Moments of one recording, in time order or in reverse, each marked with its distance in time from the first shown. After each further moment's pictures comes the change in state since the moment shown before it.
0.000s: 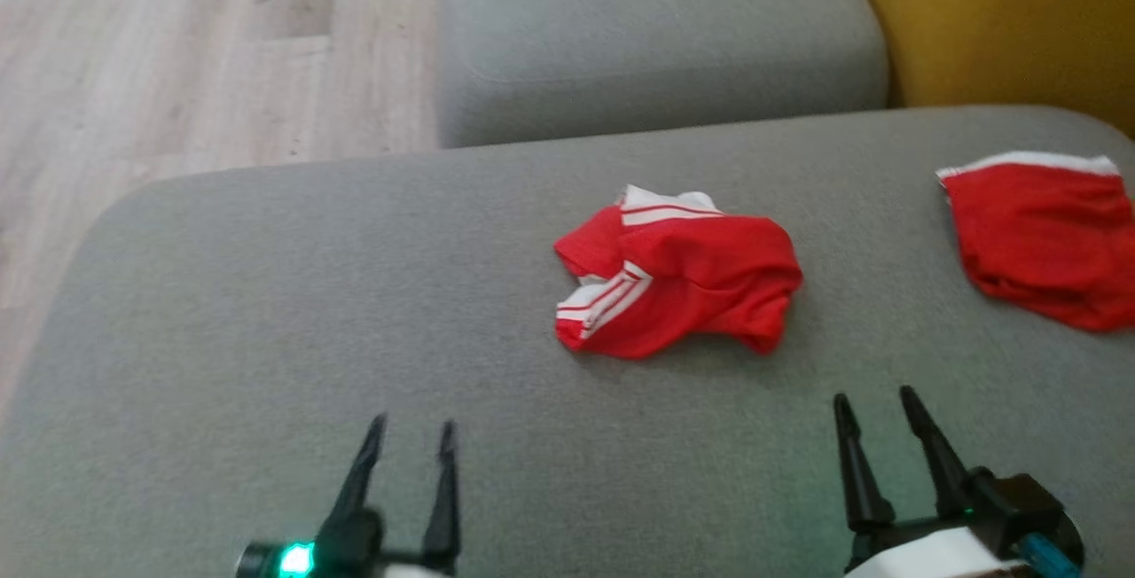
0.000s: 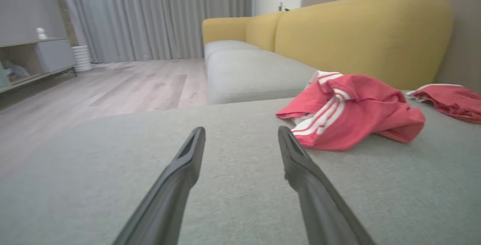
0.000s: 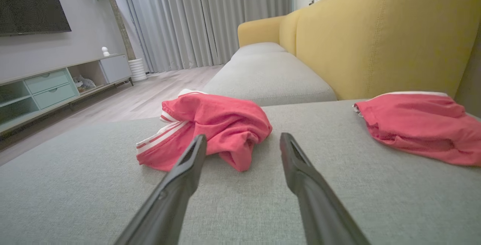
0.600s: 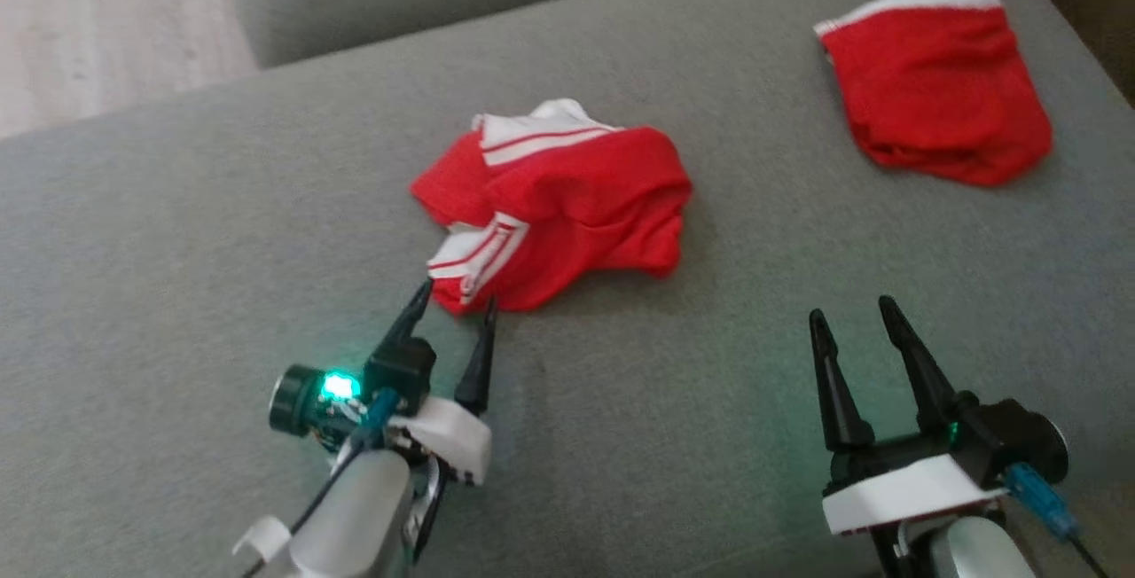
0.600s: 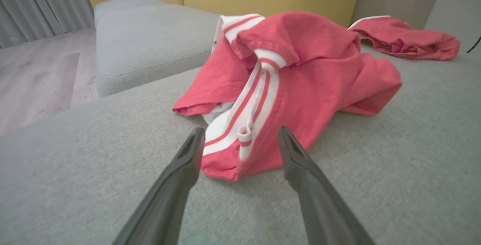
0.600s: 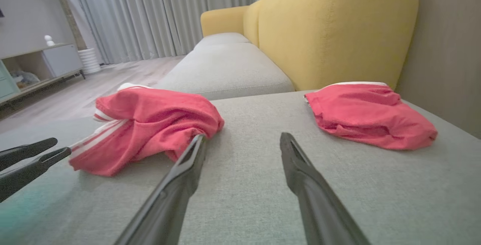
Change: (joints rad) left arm -0.504 -0.008 -0.188 0.481 -0.071 -0.068 0.000; right arm -0.122 0.000 0.052 -0.046 -0.031 0.000 0.000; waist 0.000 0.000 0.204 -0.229
